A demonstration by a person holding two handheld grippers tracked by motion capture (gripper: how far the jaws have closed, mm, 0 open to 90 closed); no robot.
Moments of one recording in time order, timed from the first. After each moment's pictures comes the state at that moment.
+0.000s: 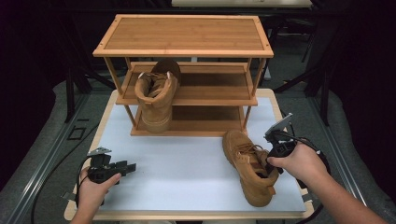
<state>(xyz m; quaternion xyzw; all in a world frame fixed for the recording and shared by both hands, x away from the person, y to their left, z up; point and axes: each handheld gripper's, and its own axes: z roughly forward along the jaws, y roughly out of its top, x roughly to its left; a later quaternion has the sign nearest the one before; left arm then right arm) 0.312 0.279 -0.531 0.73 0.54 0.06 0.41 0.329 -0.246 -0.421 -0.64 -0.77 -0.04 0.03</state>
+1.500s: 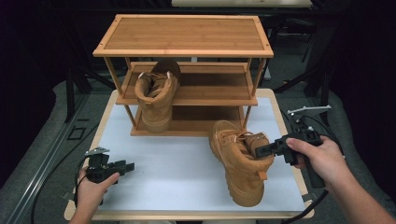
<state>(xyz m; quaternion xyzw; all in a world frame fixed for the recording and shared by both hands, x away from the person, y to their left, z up) 0.312 0.284 -0.531 0.73 0.55 0.06 0.41 0.298 -0.267 -0.338 -0.61 -0.67 -0.35 0.24</state>
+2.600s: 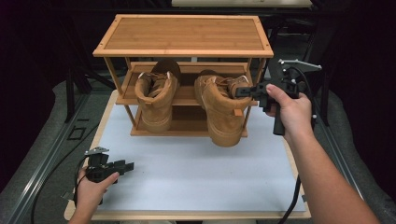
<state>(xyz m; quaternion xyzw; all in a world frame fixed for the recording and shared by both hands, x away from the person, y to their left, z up) 0.314 0.285 -0.532 0.73 0.54 0.06 0.41 0.384 -0.230 -0.293 -0.60 -0.59 -0.52 0.16</state>
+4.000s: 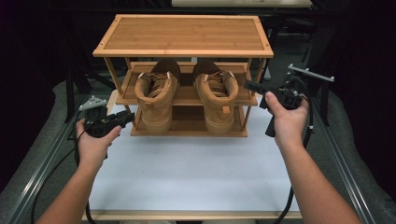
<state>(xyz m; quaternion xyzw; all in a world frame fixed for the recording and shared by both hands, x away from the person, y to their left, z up) 0.382 0.245 -0.395 0.70 0.49 0.19 0.49 0.375 -0.235 -0.322 -0.55 -0.59 -0.59 -0.09</state>
